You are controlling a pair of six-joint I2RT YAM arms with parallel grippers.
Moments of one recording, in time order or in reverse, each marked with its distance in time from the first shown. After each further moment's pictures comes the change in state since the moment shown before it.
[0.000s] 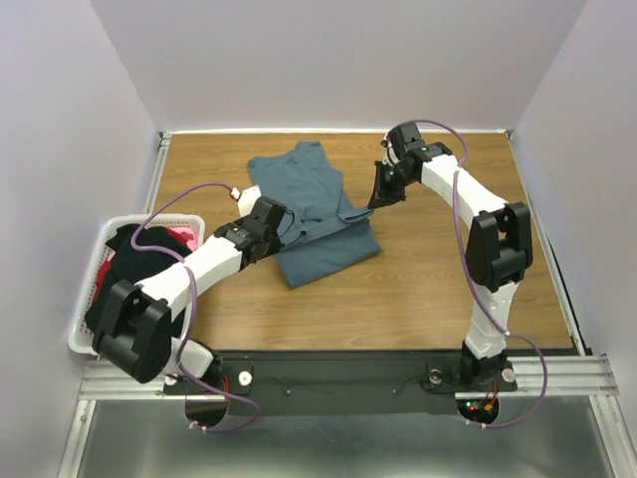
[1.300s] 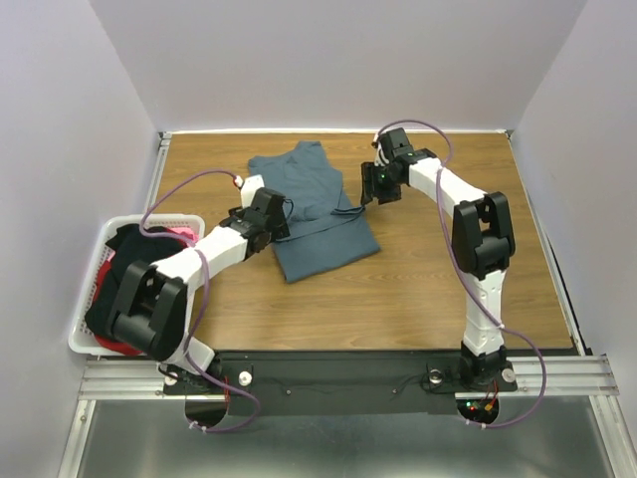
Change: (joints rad) left arm 0.058 0.156 0.031 0.166 -0.061 0.161; right arm 0.011 0.164 0.042 0.171 0.074 -0.130
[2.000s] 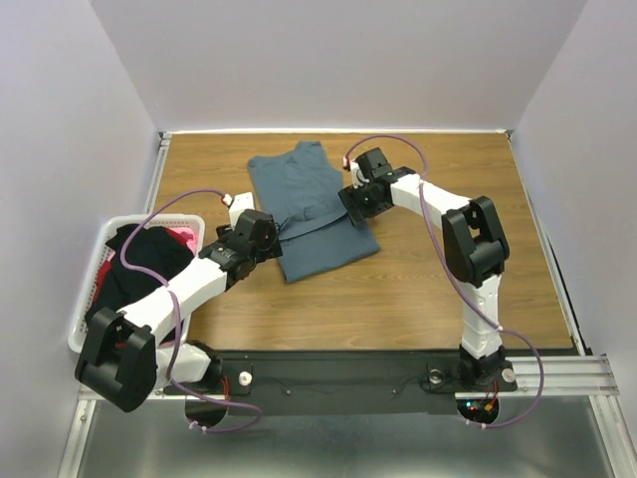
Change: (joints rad) left arm -0.029 -0.311 -0.204 -0.025 0.020 0.037; right arm 0.130 -0.070 -0.173 0.097 0.136 -0.311
